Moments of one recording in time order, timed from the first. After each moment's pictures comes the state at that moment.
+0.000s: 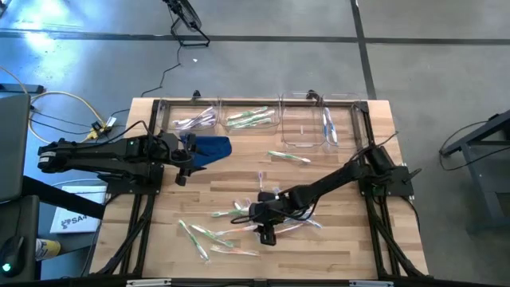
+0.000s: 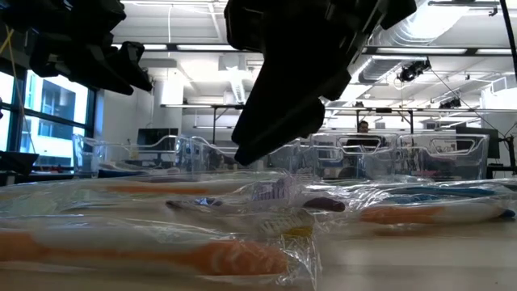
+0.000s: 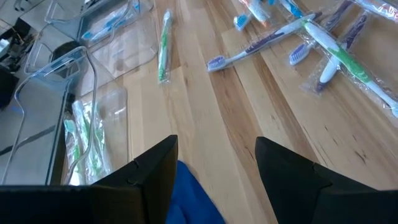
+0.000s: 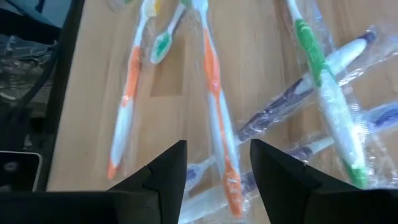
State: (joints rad) left arm 0.10 0.63 0.51 -0.42 -0.01 0.52; right arm 0.35 2.01 1.31 -0.15 -0.05 0.44
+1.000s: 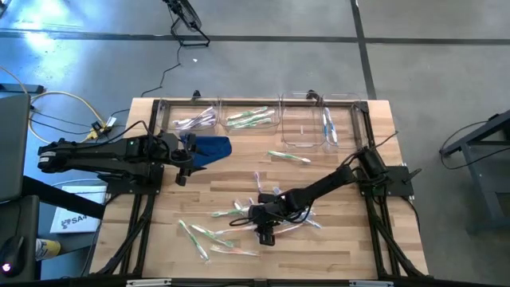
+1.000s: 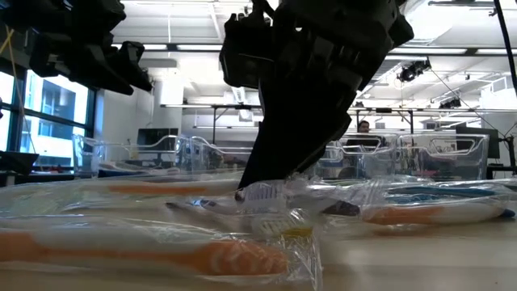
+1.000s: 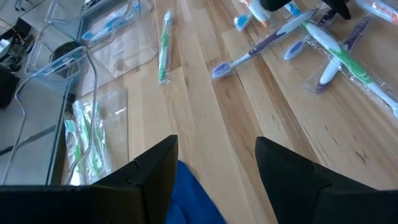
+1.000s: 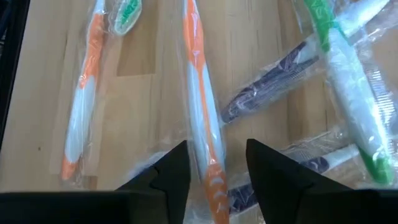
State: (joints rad) left arm 0.10 0.63 0.51 -0.42 -0.01 0.52; right arm 0.35 2.09 1.31 -0.14 -0.05 0.44
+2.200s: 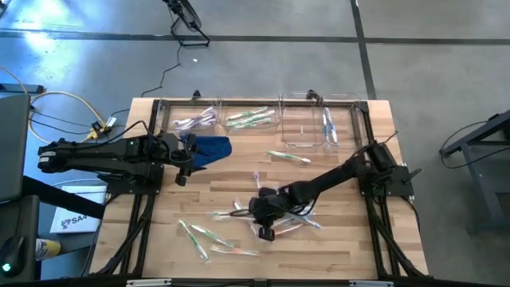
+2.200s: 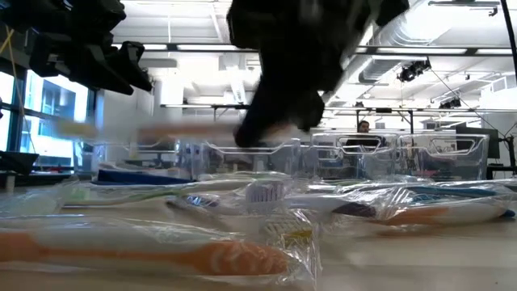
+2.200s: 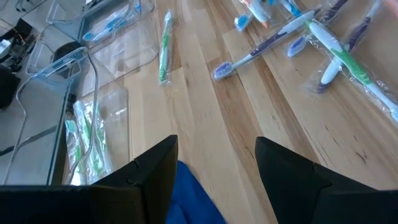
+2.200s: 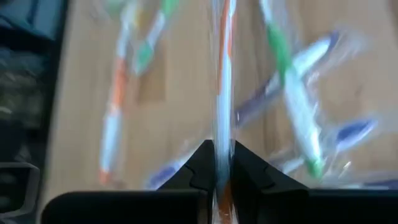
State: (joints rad) left arm 0.10 0.63 0.51 -0.42 -0.01 0.52; right arm 0.32 1.97 1.31 -0.19 -0.05 0.47
